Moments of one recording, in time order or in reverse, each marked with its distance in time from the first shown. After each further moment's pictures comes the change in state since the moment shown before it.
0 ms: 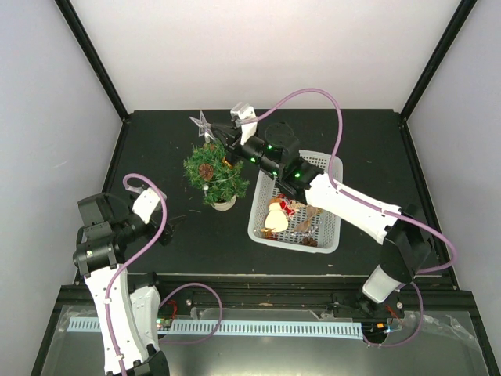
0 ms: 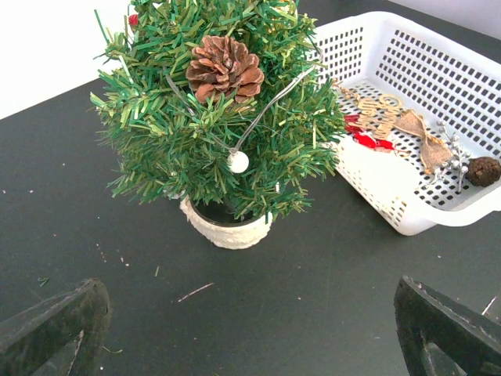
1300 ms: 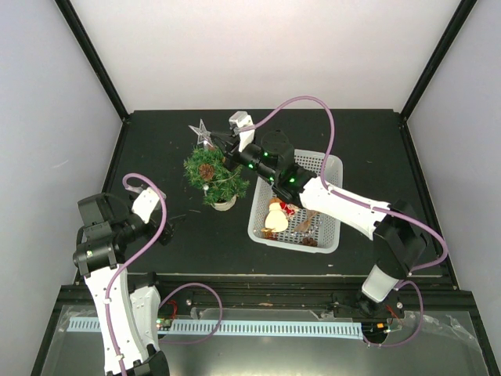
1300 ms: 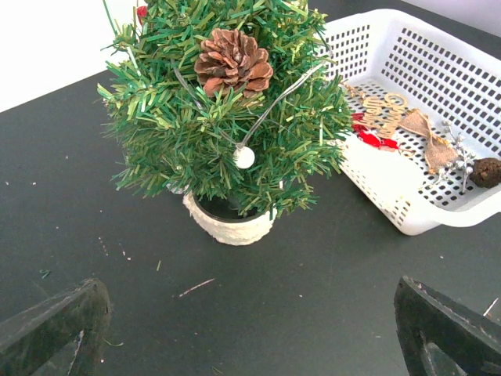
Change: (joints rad) left arm 0.000 0.000 0.000 0.000 -0.016 -0.017; right arm 0.000 0.041 -0.079 0.097 -0.002 0.024
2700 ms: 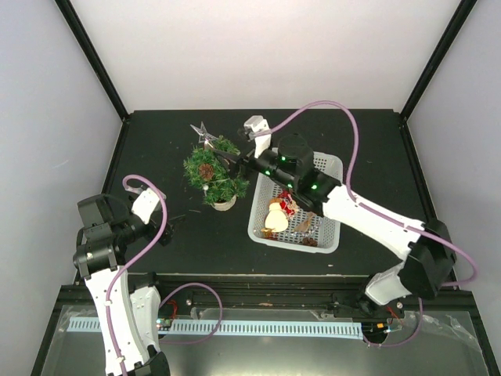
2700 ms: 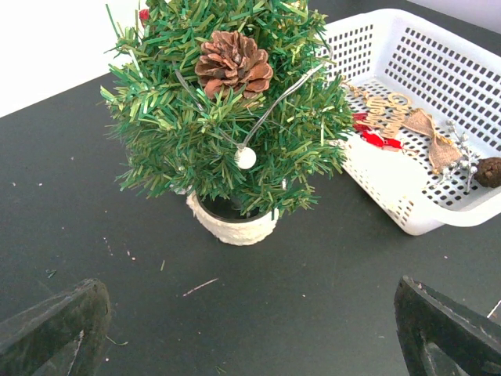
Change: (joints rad) left arm 0.002 -0.013 0.000 0.001 -0.006 -0.001; right arm 0.001 -0.174 -0.080 -0.167 0.019 -0.006
